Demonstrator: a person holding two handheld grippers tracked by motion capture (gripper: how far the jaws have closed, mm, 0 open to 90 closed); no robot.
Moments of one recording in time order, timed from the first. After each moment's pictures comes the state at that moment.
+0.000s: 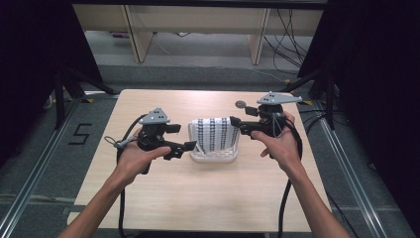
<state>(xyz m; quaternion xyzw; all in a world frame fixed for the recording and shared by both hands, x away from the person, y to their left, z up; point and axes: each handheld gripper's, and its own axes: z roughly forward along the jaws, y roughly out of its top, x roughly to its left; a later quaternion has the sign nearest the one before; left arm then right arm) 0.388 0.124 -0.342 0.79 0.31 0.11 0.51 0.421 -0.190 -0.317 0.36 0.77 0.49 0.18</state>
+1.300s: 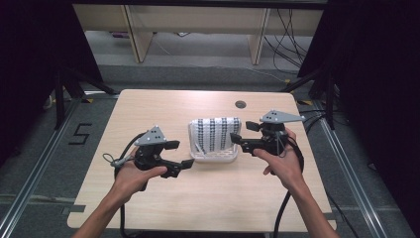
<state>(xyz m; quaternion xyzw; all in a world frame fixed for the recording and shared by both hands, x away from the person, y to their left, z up) 0.358 0.132 -0.371 0.80 0.30 0.09 0.51 0.392 -0.196 -0.344 0.37 0.76 0.51 0.15</state>
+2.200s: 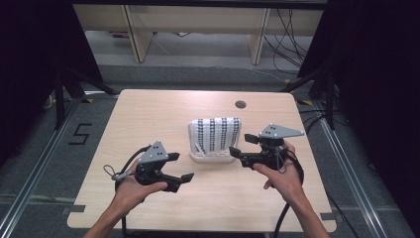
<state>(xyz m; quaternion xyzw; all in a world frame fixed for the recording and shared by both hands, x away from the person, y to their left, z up) 0.336 0.131 -0.395 0.81 0.28 0.10 0.50 0.369 -0.196 -0.365 0.35 0.77 0.51 0.14</state>
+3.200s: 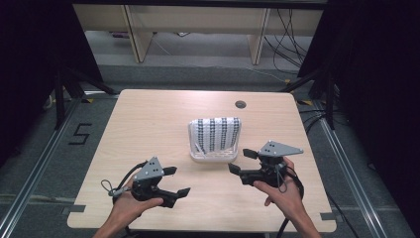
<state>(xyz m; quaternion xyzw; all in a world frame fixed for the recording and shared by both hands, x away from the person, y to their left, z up) 0.312 0.140 -0.426 0.81 0.28 0.09 0.50 0.339 -0.197 -0.391 0.35 0.78 0.51 0.11</state>
